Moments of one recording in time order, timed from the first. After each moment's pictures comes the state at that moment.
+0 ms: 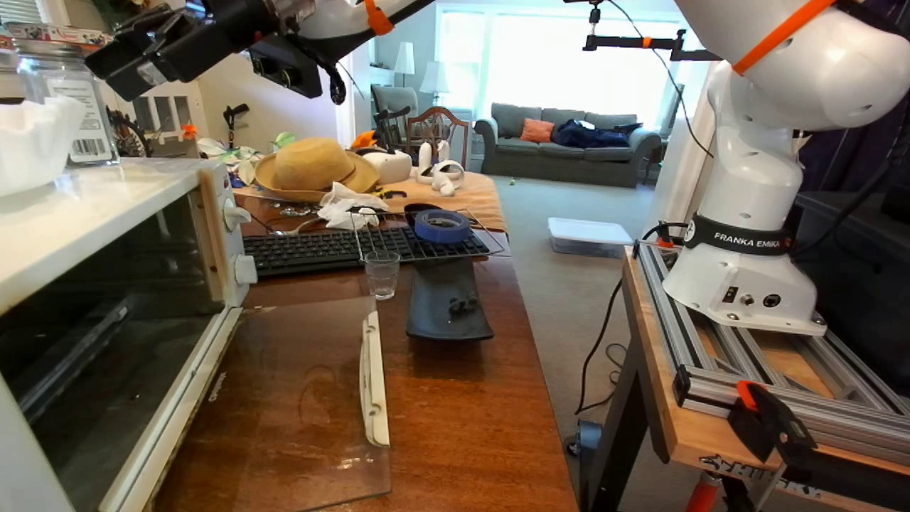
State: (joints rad) arm 0.30 0.84 -0.09 -1.04 -2.01 3.95 1.47
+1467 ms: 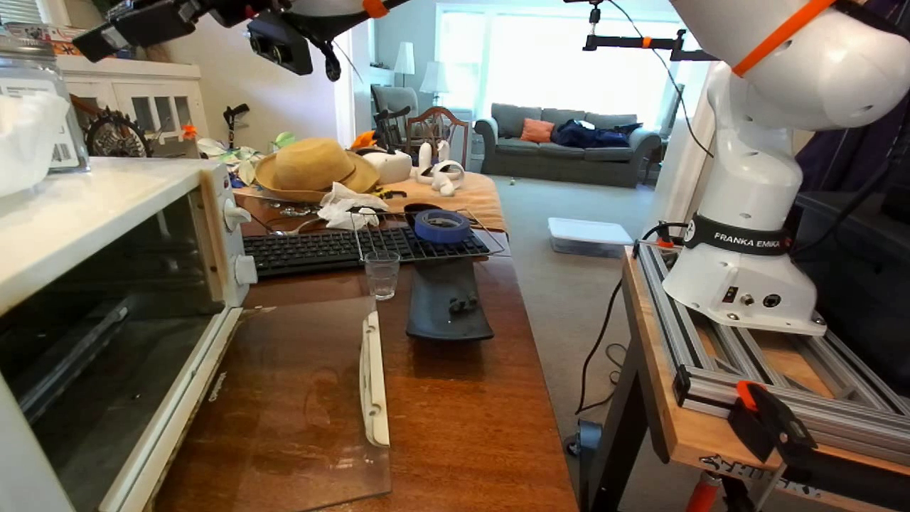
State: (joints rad) arm 0.30 0.85 -0.17 -0.93 -2.01 3.95 1.59
